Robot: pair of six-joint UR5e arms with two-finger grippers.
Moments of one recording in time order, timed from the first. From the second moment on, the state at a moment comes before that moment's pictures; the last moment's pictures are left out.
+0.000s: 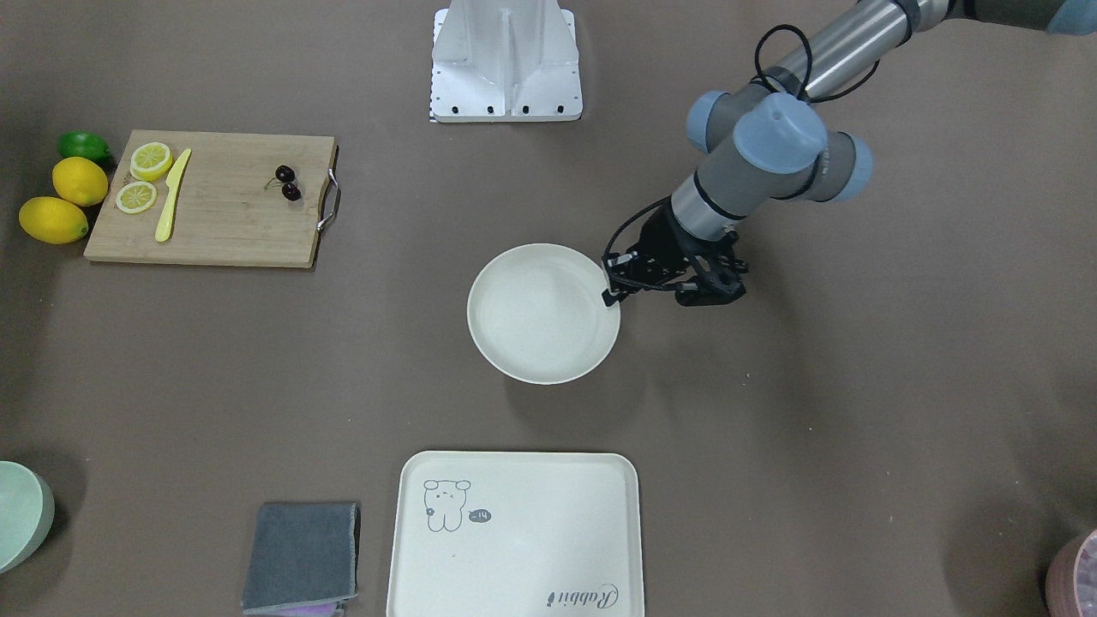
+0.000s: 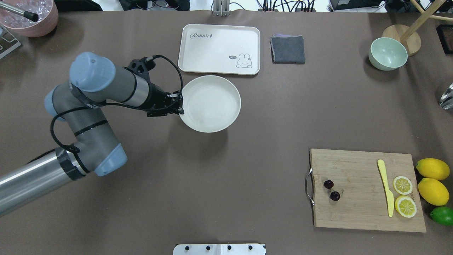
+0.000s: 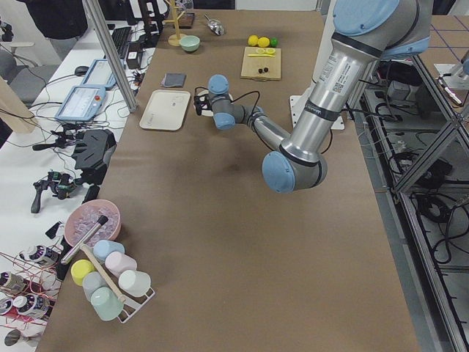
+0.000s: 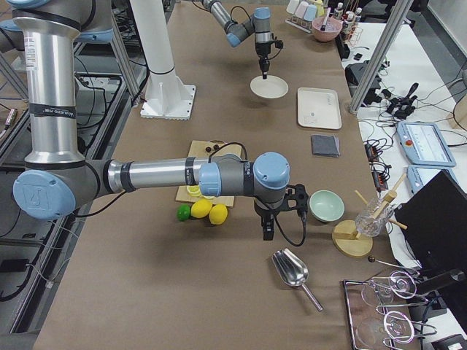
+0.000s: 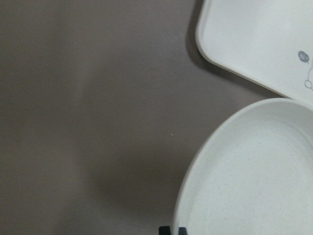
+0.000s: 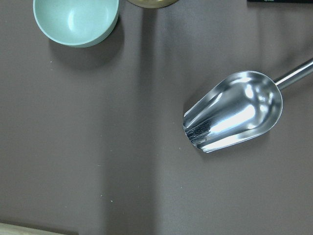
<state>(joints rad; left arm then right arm) -0.64 -2.12 -1.53 -2.28 -2.02 -1.59 1.59 -1.59 1.71 -1.61 2.42 -0.01</state>
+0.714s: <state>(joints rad) -0.52 -2.12 -1.53 -2.27 -1.90 -1.61 1.40 -1.54 1.91 -1.61 2.35 0.36</state>
